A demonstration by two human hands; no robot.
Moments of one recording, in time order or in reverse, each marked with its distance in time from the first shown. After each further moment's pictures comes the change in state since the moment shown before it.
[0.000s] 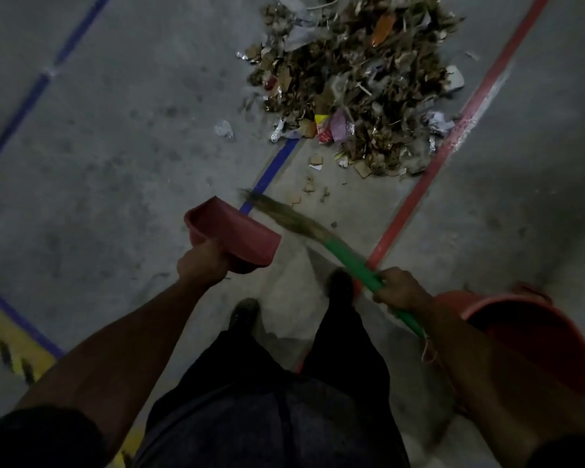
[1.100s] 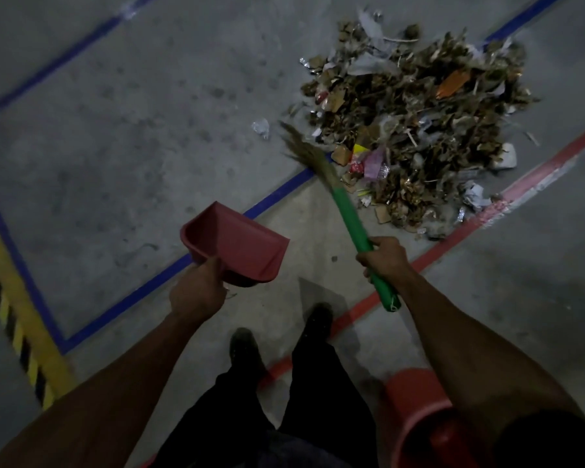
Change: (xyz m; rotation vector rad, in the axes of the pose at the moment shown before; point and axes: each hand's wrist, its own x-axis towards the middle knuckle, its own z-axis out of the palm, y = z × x) left_hand -0.018 0.056 0.024 -0.292 0.277 -0.125; right_hand 0.115 -0.076 -0.122 0.318 0.112 -0.064
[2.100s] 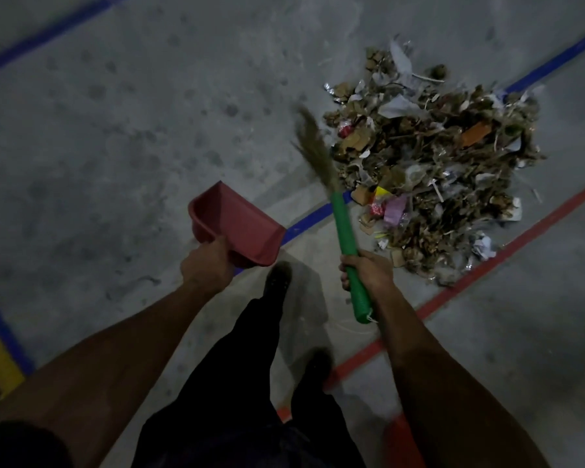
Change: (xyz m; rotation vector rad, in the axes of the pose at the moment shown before) left_hand 0.253 -0.100 -0.114 -0.077 -0.142 -0.078; right_hand 0.084 -0.236 0.119 0.549 0.044 0.231
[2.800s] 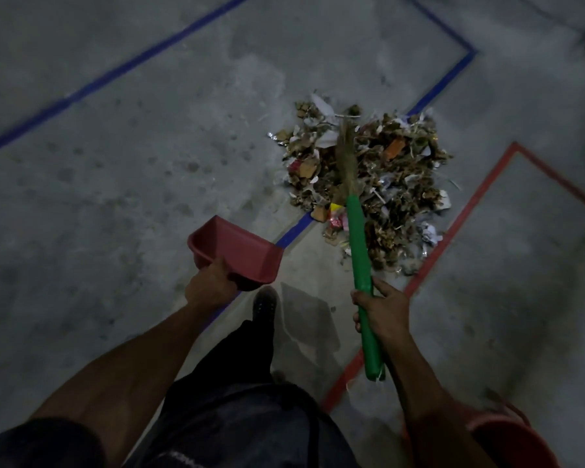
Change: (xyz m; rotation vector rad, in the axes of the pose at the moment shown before) left_hand -0.066 0.009 -0.007 -0.064 -0.081 0.140; right_hand -0.170 0.074 -0.055 0.161 0.295 -0.294
